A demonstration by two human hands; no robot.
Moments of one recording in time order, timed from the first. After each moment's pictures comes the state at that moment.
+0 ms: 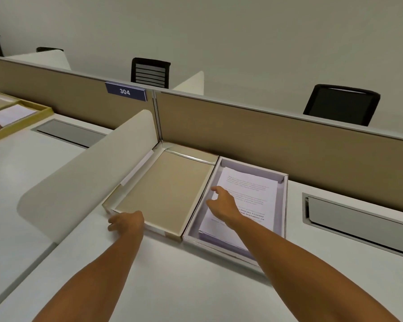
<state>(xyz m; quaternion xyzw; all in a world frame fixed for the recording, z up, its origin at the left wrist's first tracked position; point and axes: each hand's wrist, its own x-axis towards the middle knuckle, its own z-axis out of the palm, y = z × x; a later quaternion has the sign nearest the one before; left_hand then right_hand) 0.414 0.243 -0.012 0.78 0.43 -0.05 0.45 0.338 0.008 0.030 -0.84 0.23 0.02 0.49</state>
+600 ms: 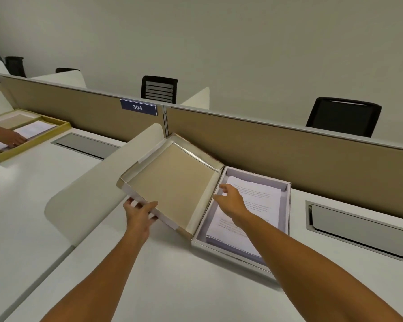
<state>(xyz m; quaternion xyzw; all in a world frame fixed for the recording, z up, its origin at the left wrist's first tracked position) 0.389 0.264 0.029 0.54 0.15 -0.05 0.83 0.329 0.011 0.071 -0.80 0.24 -0.02 0.55</state>
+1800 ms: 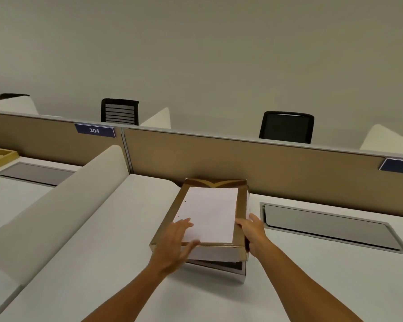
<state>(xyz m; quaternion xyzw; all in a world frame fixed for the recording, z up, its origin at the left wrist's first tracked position) 0.286 0.131 0.020 0.86 -0.37 0.01 0.36 0.205 -0.101 0.059 -0.60 0.44 -0.09 0.66</state>
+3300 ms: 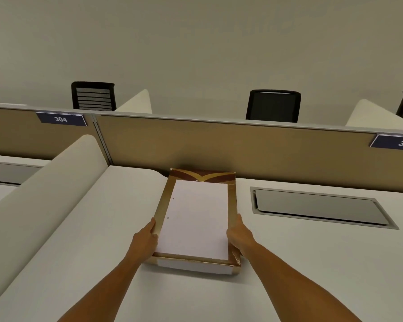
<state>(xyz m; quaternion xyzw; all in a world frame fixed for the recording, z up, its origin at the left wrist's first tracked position) 0.357 0.138 -0.025 0.94 -0.15 -0.18 0.25 0.211 -0.105 -0.007 -0.78 0.46 0.05 0.43</state>
